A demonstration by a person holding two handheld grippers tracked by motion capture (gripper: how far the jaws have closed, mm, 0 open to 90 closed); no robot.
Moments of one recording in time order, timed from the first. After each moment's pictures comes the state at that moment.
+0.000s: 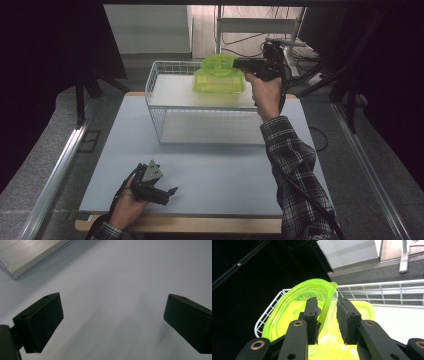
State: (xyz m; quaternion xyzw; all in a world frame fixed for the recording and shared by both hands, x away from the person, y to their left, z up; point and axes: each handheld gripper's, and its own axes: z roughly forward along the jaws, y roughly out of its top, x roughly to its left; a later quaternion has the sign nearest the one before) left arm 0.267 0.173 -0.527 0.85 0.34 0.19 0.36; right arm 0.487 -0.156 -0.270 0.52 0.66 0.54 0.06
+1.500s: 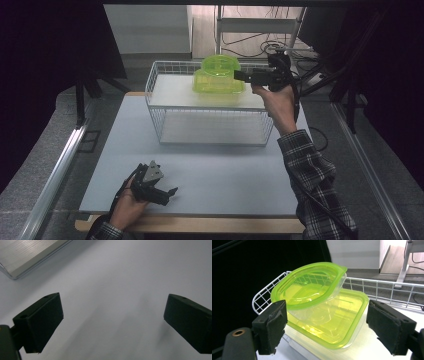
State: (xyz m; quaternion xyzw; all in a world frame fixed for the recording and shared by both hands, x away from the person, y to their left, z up) left arm 0.267 0.172 -0.528 0.85 0.34 0.19 0.35; right arm 0.454 -0.174 -0.270 0.43 0.72 0.53 0.12
